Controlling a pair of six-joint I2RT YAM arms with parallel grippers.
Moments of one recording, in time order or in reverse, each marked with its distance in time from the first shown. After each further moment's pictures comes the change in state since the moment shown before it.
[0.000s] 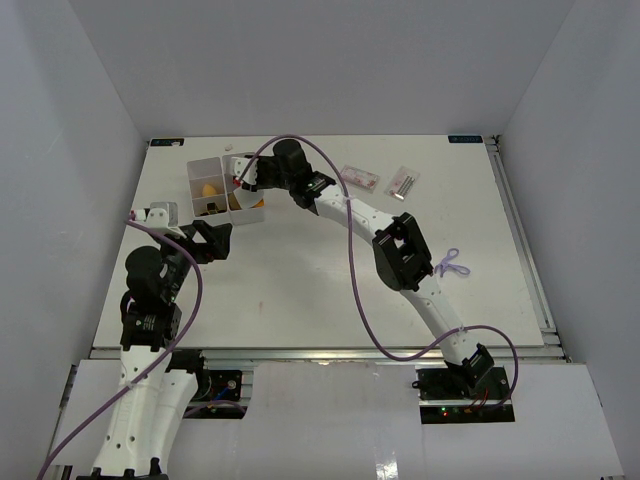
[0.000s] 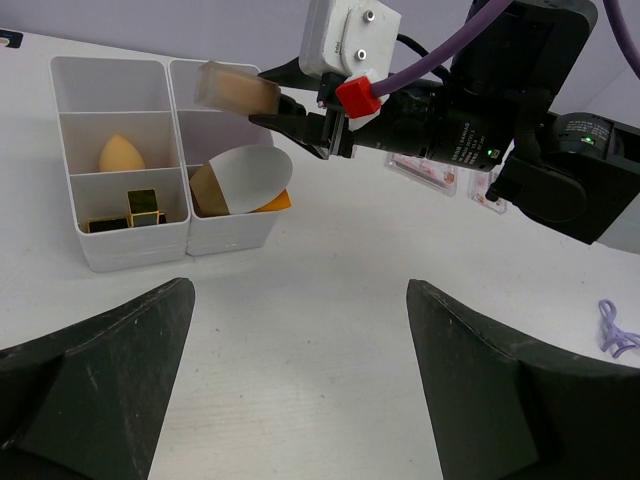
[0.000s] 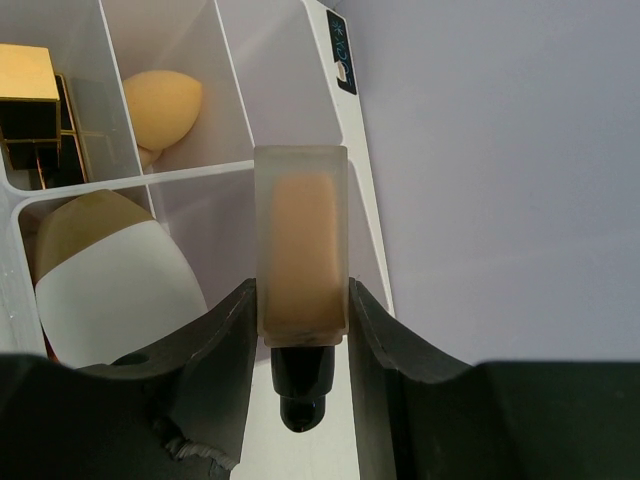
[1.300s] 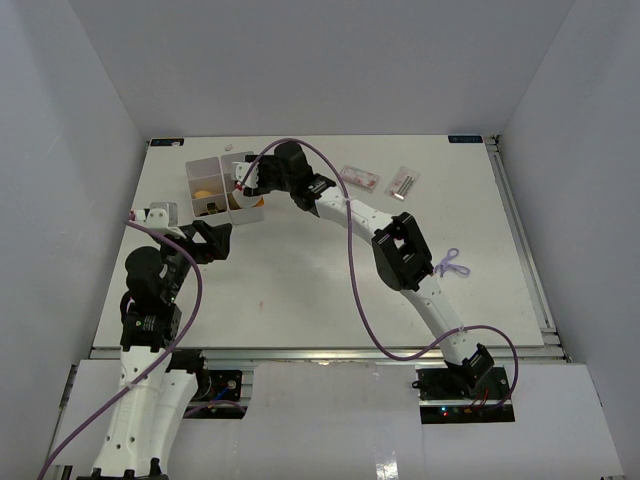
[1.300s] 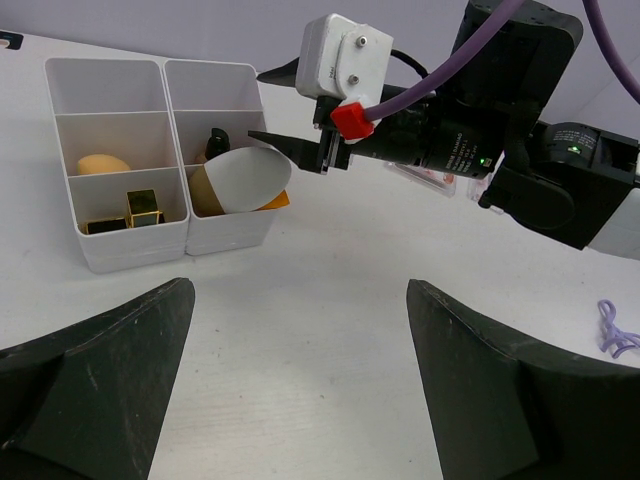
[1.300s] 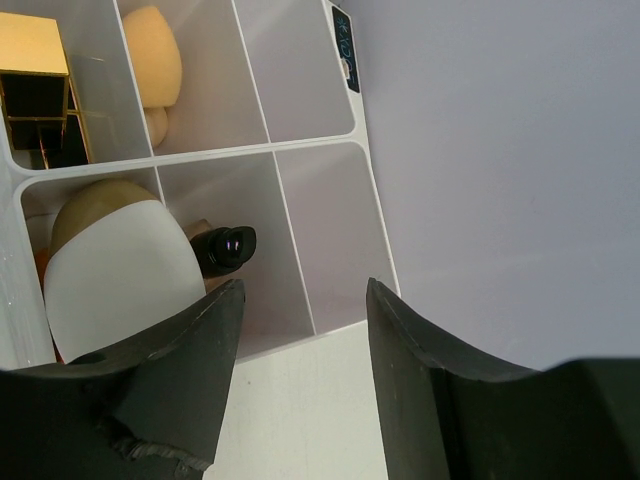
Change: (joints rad) left arm 0.000 -0.003 0.000 0.000 0.000 0.000; right arm 0.001 -0.001 -0.038 0.030 -0.010 -0.042
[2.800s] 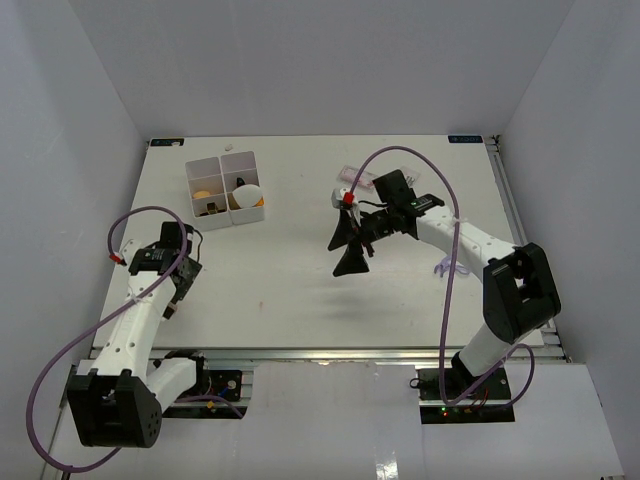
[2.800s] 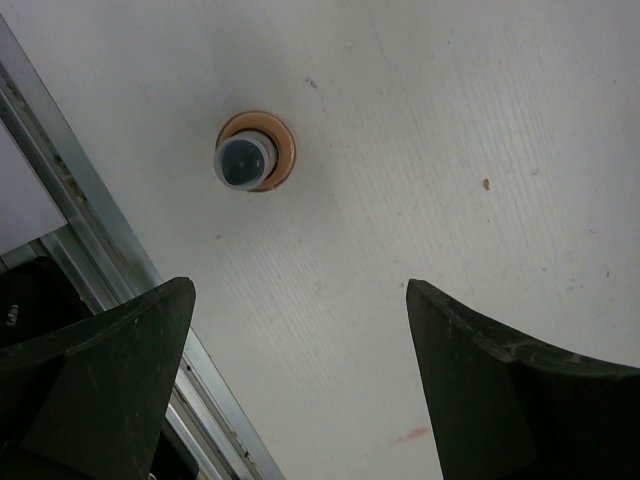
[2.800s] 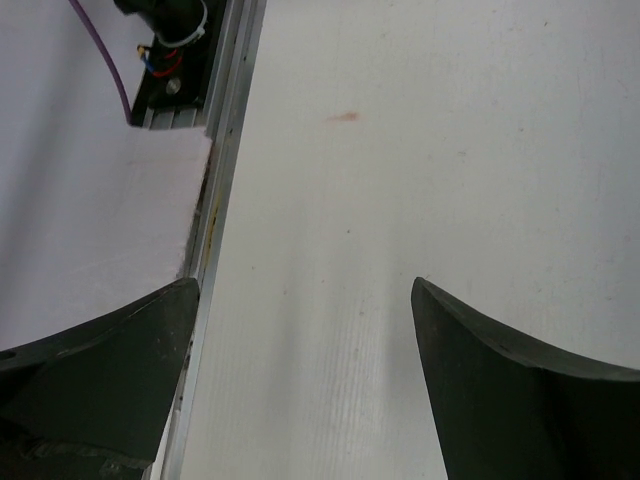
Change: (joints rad) left arm 0.010 0.494 0.232 -0.953 -0.723 -0.801; right arm -0.254 -0.883 -1.047 -0.532 -0.769 0.399
